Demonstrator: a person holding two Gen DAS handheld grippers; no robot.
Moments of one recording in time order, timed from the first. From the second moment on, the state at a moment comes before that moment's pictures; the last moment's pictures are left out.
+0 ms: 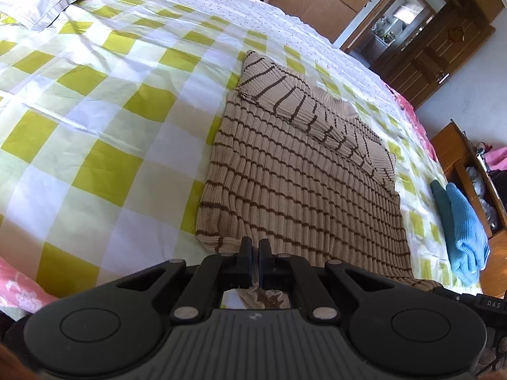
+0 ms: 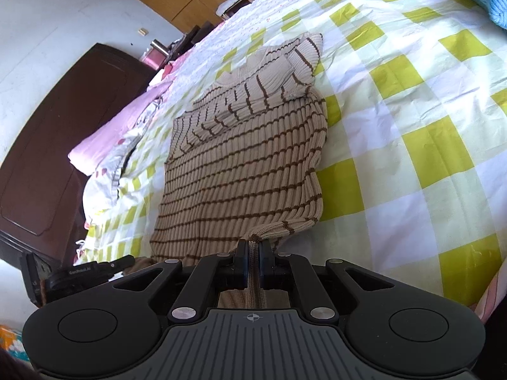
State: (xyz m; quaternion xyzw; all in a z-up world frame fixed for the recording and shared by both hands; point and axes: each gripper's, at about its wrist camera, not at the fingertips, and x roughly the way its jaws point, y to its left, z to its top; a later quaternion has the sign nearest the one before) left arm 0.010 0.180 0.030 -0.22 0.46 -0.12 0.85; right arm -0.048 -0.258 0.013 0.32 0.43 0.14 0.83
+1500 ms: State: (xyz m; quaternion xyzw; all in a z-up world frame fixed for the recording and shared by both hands) left arm 0.063 0.177 0.043 -0.30 0.45 -0.15 0.82; right arm -0.009 -0.262 0.010 0.36 0.43 0.18 0.81
